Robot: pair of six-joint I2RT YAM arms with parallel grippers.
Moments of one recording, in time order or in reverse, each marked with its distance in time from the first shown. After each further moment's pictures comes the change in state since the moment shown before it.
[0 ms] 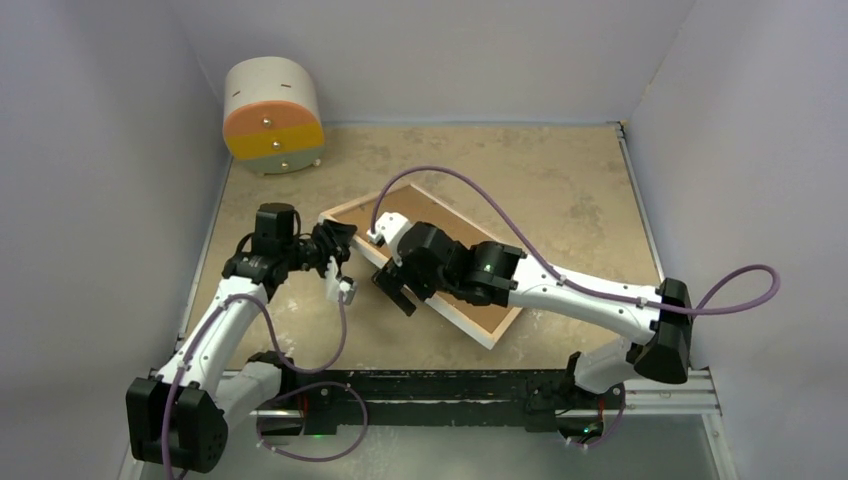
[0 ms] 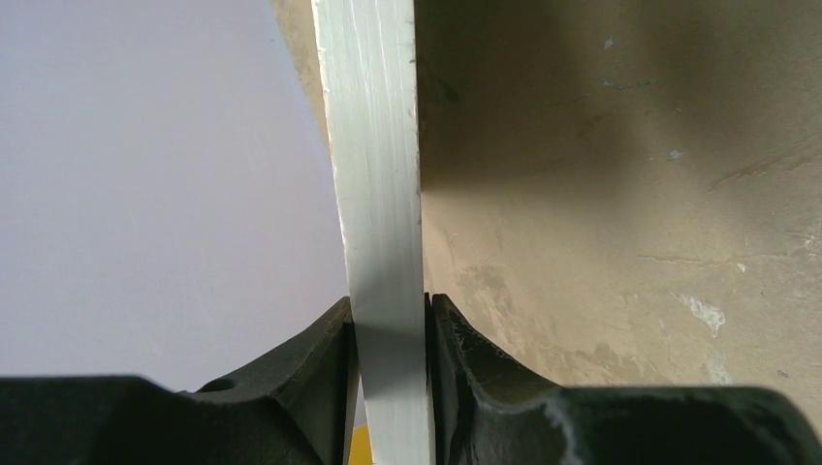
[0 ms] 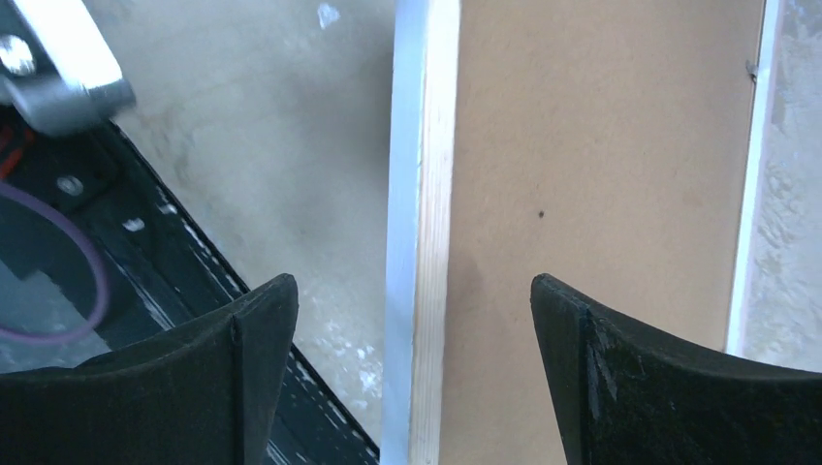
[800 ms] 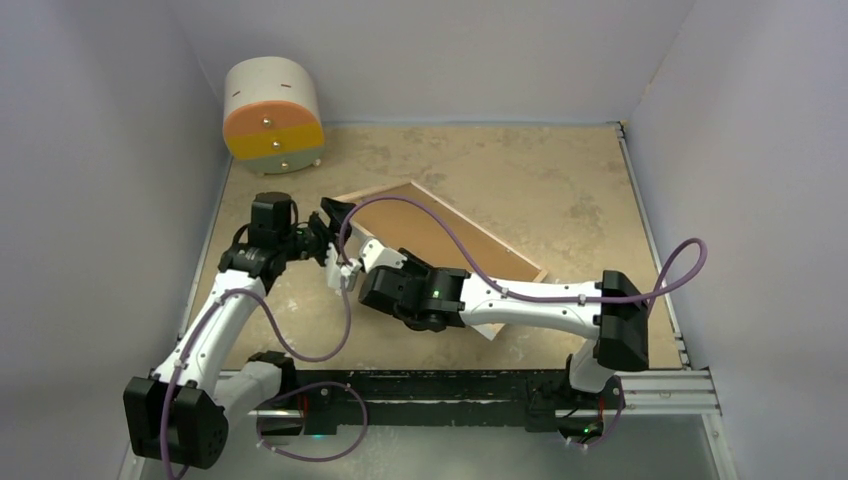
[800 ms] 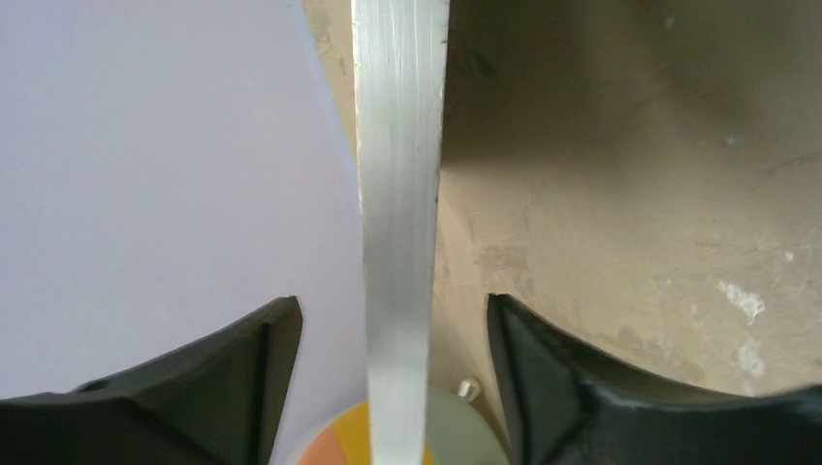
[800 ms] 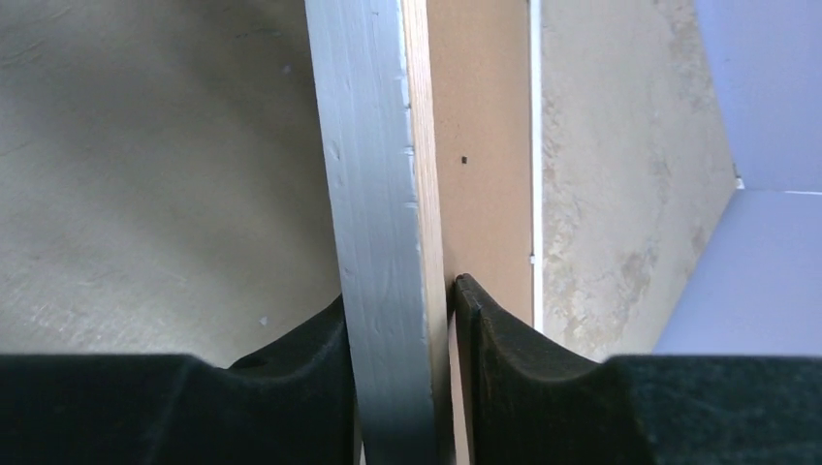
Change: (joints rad) left arm 0.000 0.031 0.087 -0.015 -0.029 -0.097; right arm 0.188 0.206 0.032 -0.143 0.600 -0.031
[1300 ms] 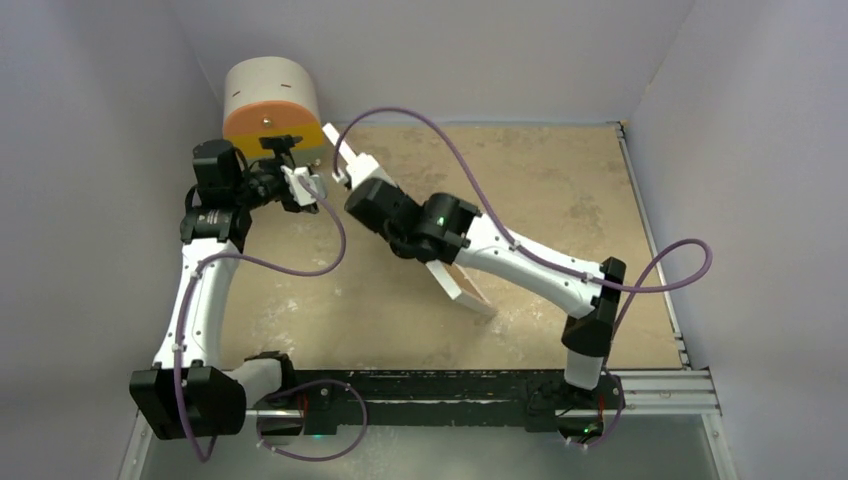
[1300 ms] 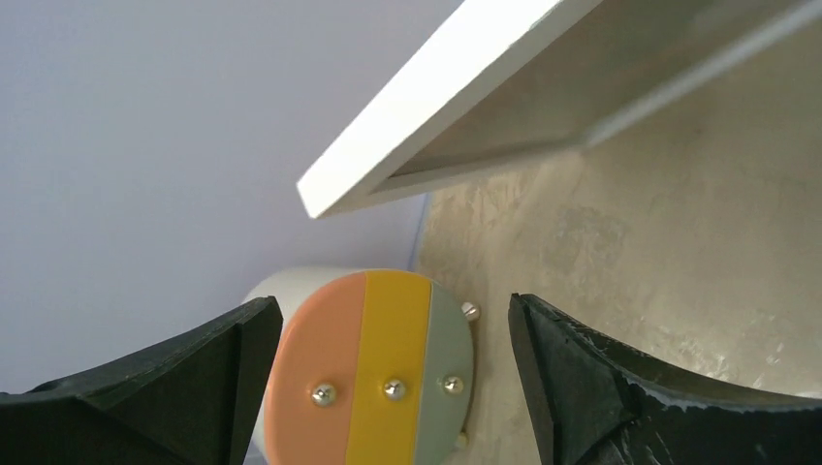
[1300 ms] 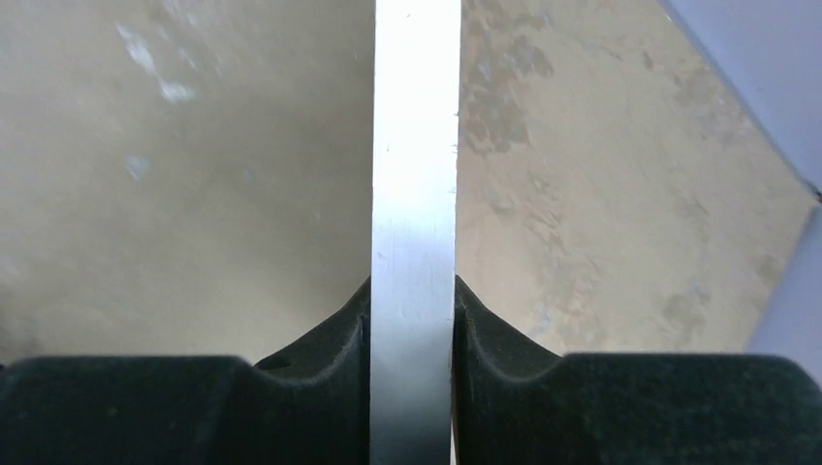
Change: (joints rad) left arm 0.225 0.129 0.331 0.089 0.058 -0.590; right arm -0.142 0.131 0.542 -0.209 -0.105 0.020
